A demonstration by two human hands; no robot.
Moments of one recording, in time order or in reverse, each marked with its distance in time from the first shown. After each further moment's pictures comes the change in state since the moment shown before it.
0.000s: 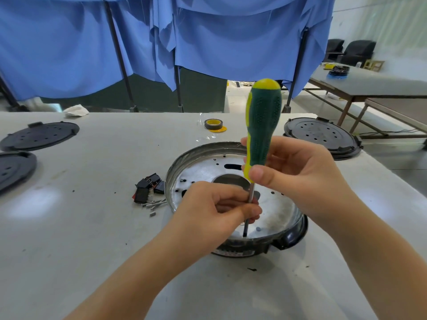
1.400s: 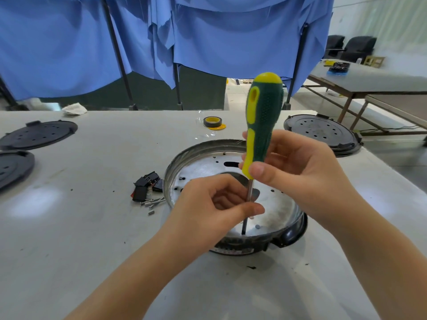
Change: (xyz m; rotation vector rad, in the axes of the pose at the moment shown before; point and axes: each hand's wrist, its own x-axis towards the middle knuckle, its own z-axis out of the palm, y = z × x) left_hand 0.001 -0.002 0.000 0.067 0.079 0.084; right_hand -0.002 0.000 -0.002 -0.046 -0.017 -0.011
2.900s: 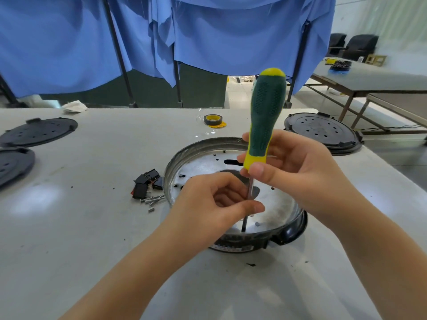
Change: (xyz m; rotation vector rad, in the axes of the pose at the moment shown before) left_hand 0.001 0.001 0.000 0.026 -0.015 -0.047; right_hand 0.001 0.003 -0.003 0.014 -0.042 0.061
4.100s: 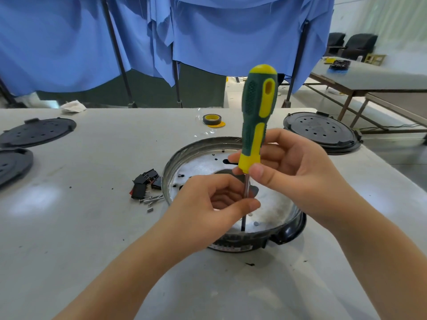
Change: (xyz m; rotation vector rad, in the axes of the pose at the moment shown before) left_hand -0.001 0.003 -0.003 0.015 -0.062 0.017; right_hand 0.000 0.001 0.002 0.085 -0.046 0.005
